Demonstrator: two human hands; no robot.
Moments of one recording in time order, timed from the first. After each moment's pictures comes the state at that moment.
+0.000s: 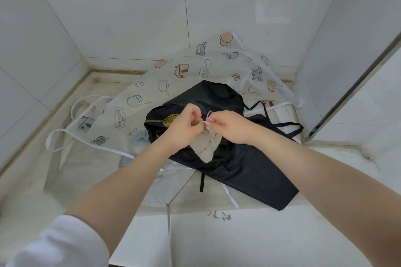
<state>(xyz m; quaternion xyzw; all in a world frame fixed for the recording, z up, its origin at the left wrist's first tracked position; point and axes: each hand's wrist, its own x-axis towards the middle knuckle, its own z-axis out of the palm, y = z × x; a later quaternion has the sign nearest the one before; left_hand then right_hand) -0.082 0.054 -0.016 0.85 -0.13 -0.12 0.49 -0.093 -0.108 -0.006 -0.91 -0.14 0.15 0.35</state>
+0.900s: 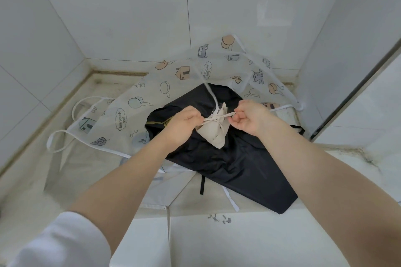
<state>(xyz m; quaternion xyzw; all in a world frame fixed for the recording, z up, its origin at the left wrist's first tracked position) -0.070 0.056 -0.012 0.83 -0.11 -0.13 0.53 -0.069 -0.128 0.009 -0.50 0.34 0.11 0.79</state>
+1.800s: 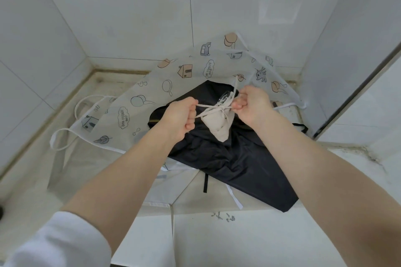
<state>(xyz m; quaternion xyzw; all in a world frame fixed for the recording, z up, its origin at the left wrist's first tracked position) -0.067 0.049 0.018 0.61 0.16 -0.20 0.75 -0.065 -0.108 0.028 -0.38 0.31 0.01 0.87</state>
